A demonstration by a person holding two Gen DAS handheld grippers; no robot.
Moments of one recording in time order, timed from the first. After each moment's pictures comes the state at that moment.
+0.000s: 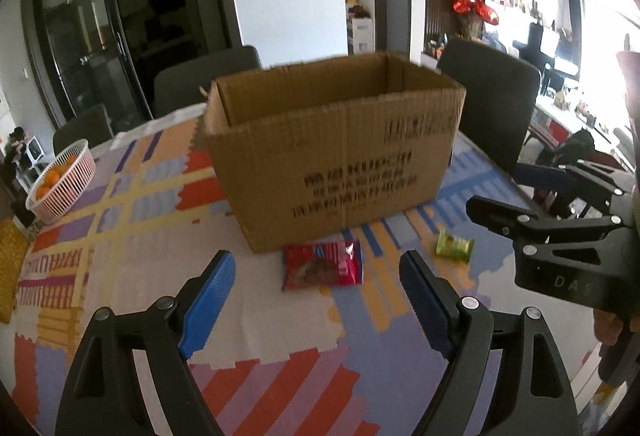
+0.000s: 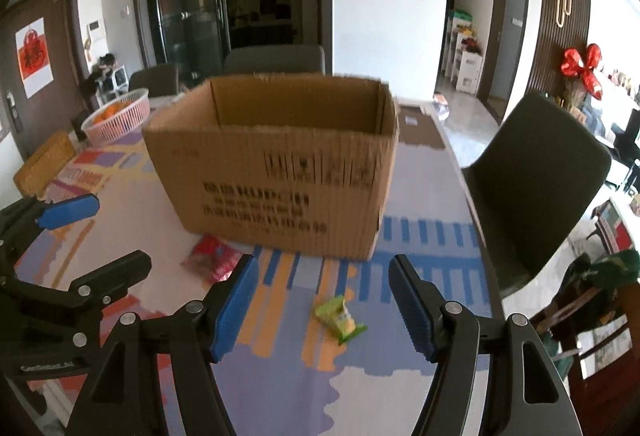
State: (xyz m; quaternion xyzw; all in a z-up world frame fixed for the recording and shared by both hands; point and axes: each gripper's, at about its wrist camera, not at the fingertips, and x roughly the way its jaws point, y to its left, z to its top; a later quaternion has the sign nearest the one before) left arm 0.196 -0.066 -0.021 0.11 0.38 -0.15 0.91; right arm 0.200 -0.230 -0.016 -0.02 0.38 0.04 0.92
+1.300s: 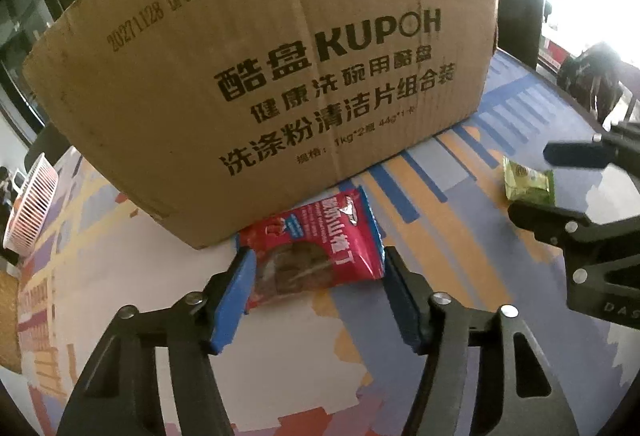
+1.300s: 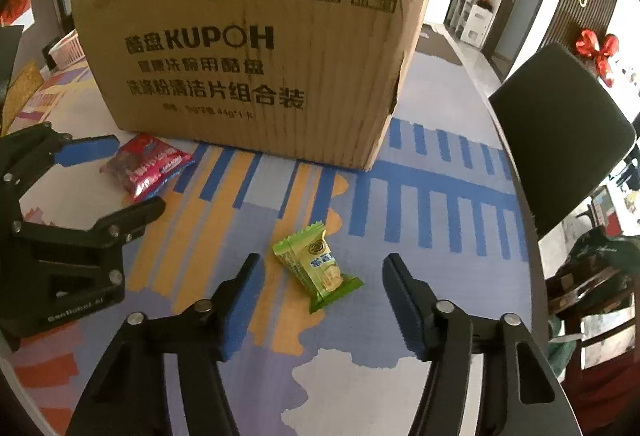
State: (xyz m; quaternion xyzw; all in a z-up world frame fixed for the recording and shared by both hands) left arm 0.260 -0.098 -0.117 0.20 0.44 -0.16 0.86; right arm 0.232 -0.233 -0.114 -0.06 0.49 0.03 0.87
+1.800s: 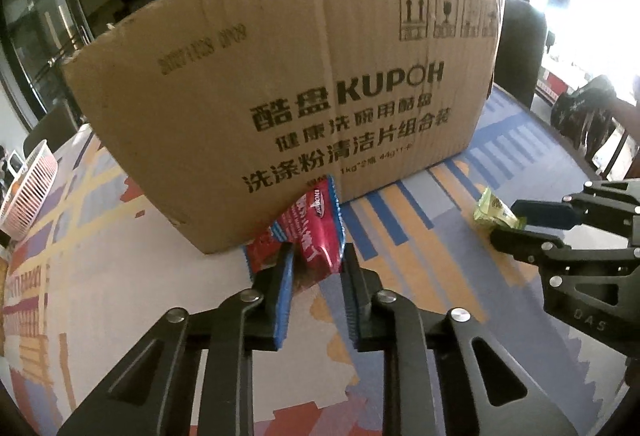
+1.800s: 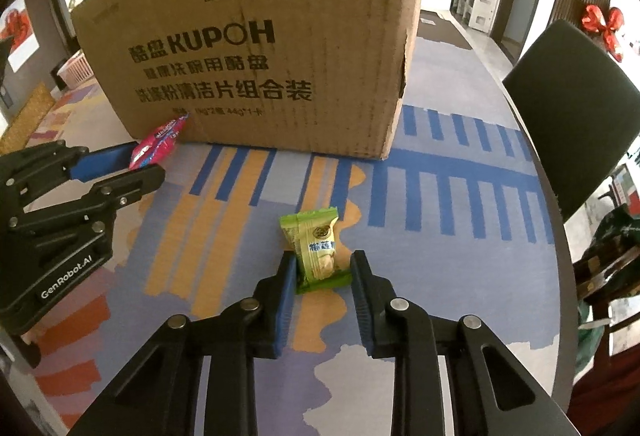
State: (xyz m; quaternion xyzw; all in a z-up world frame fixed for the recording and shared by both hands) left arm 0.255 -0.088 -0.089 0.15 0.42 -0.17 0.88; right arm 0.230 -0.241 -0.121 -0.01 0.49 0.05 0.87
